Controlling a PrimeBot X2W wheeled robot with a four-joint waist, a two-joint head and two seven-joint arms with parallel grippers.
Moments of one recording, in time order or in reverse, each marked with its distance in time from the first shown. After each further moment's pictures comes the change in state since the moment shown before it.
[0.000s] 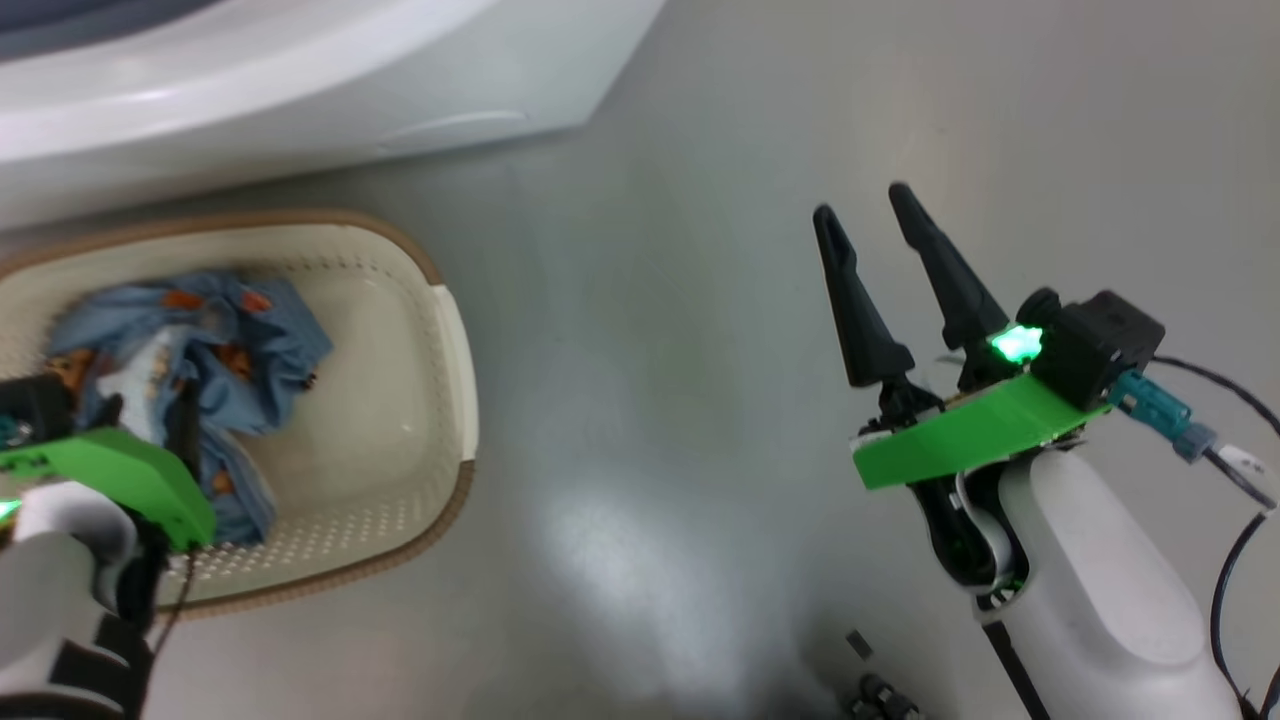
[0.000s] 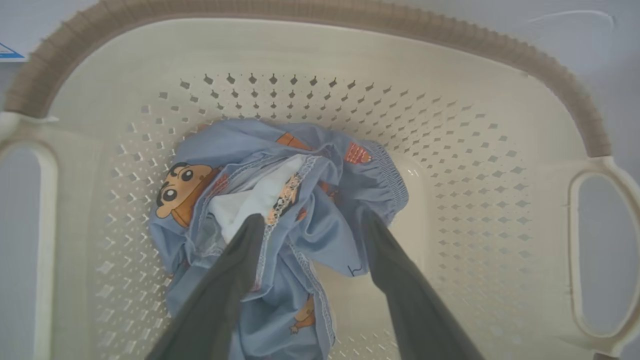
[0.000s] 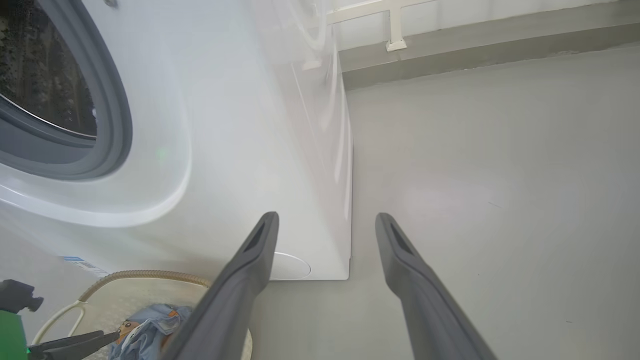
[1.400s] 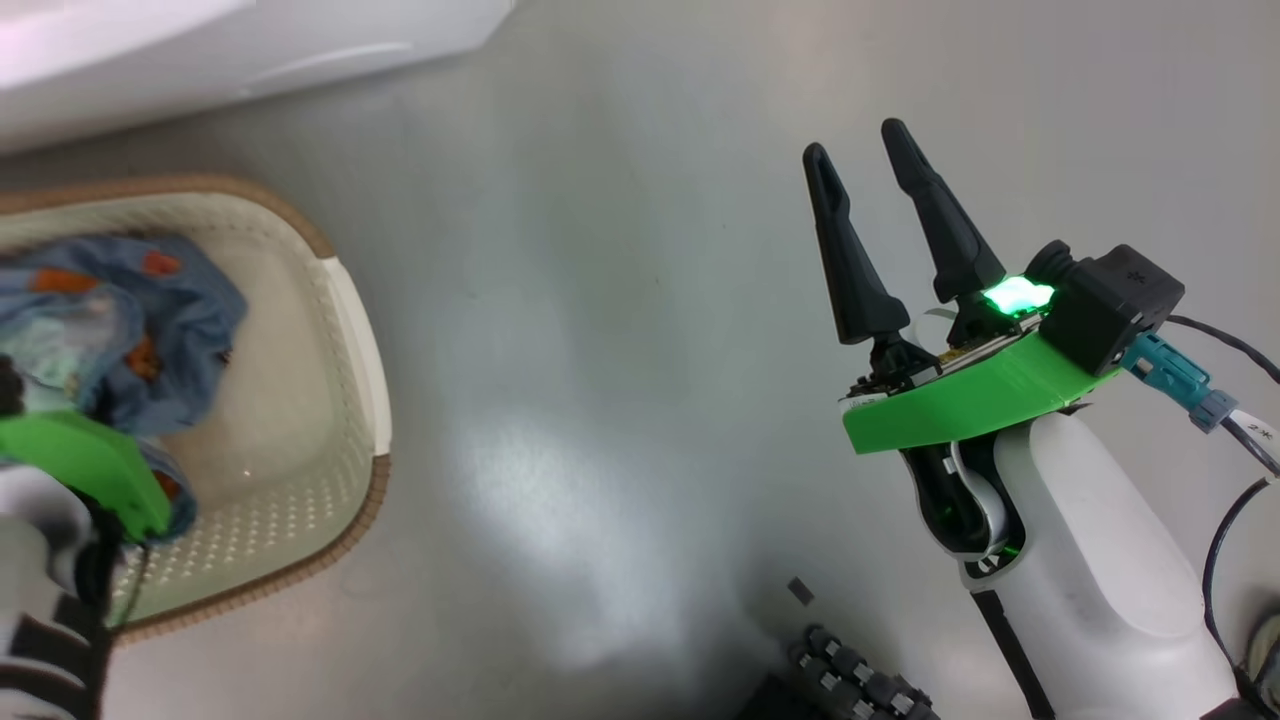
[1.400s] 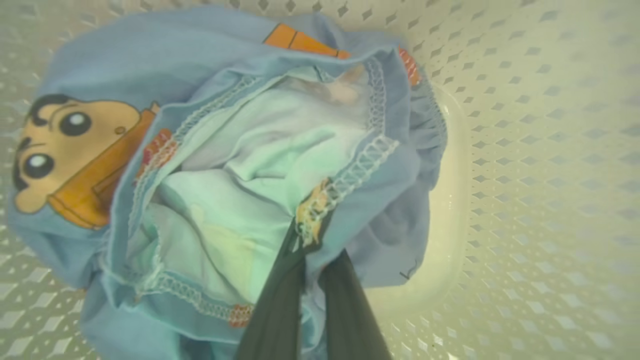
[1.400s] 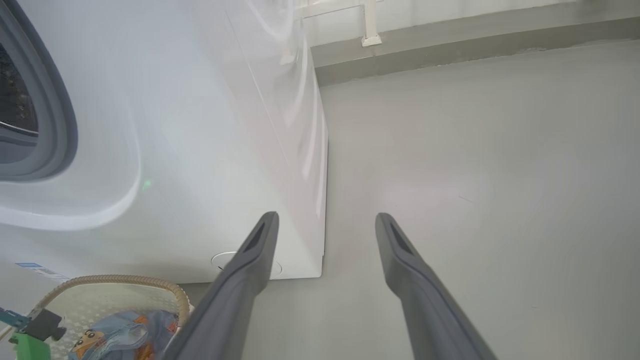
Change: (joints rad) left arm -0.144 0.062 -0.051 0.185 0.002 0.028 0.057; right arm -0.071 0.018 0.007 -0.041 0.027 0.000 0.000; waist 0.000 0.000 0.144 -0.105
